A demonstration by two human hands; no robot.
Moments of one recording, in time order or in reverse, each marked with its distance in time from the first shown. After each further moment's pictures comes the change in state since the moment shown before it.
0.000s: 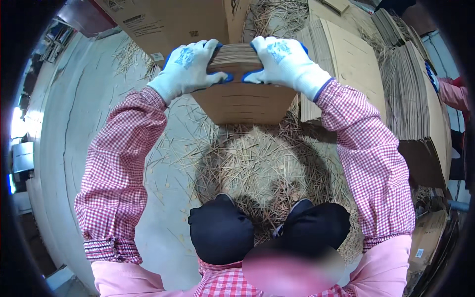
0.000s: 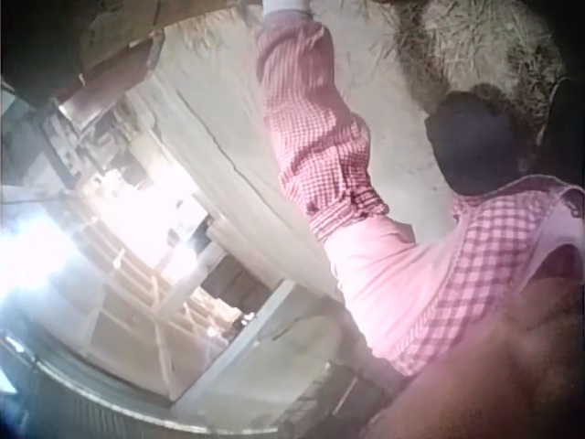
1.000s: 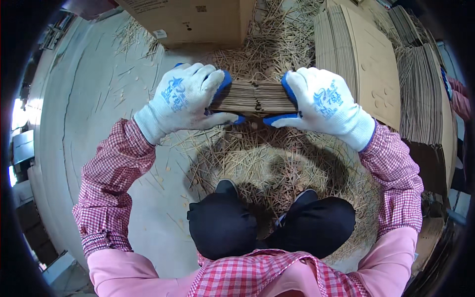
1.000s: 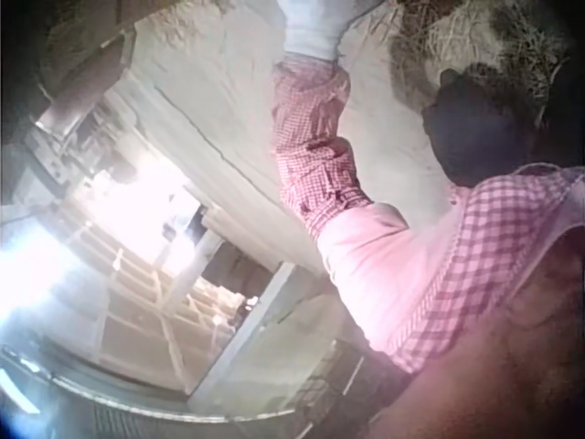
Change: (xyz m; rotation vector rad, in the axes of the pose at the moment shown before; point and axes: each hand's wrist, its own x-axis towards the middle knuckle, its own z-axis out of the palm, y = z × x) left_hand -0.080 0.019 0.004 -0.015 0.205 0.391; right_hand -0.084 -0.012 0.016 0.014 0.218 -0.394
